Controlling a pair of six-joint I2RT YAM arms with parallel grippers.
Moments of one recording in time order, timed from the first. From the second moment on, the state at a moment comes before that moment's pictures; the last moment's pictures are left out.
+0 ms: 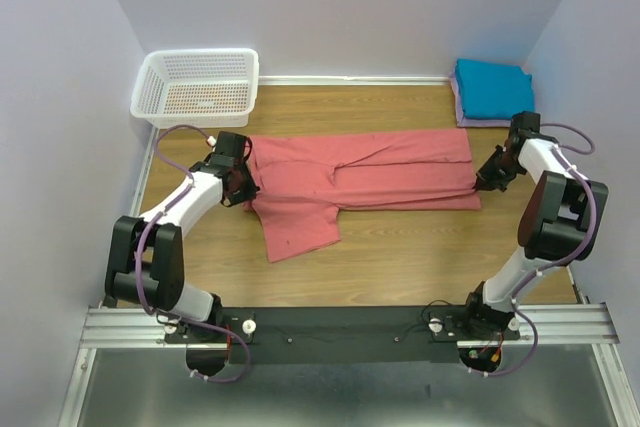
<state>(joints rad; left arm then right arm) -0.21 1.45 0.89 -0.47 -0.03 -0.60 -0.28 1.75 1.20 -0.70 -0.08 0.48</state>
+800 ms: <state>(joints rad) -0.19 1.58 0.95 -0.38 -0.04 -0.57 -0.27 1.83 1.23 -0.64 -0.08 0.47</state>
